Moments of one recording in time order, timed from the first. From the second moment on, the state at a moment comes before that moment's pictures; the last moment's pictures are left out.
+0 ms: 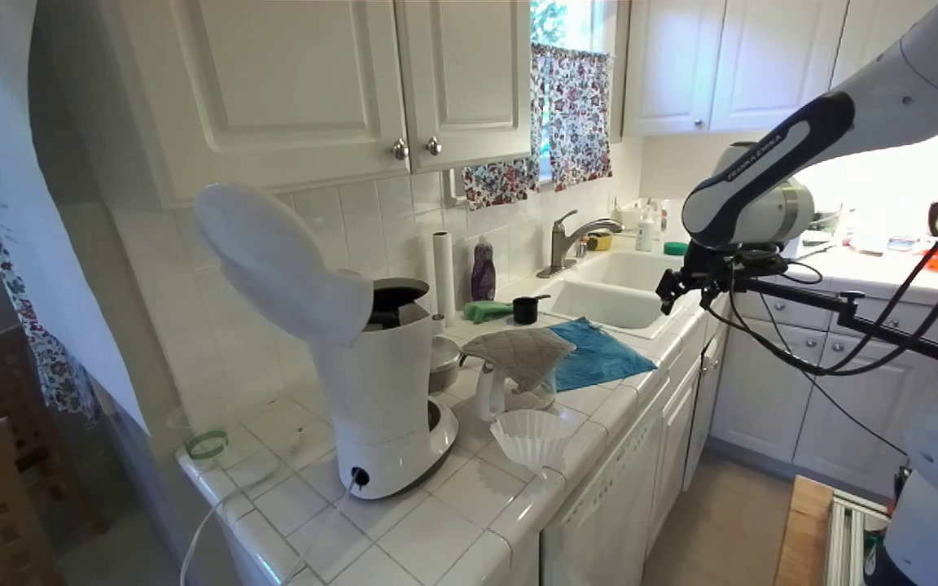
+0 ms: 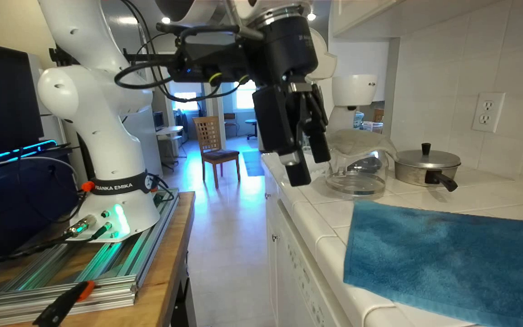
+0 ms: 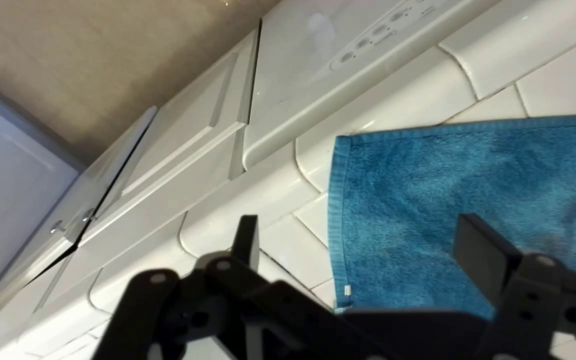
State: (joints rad) arm -0.39 -0.20 -0.41 -2.51 -0.06 2.63 -0.11
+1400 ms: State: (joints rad) arm -0.37 -0.05 -0.42 -2.48 0.07 2.77 -0.22
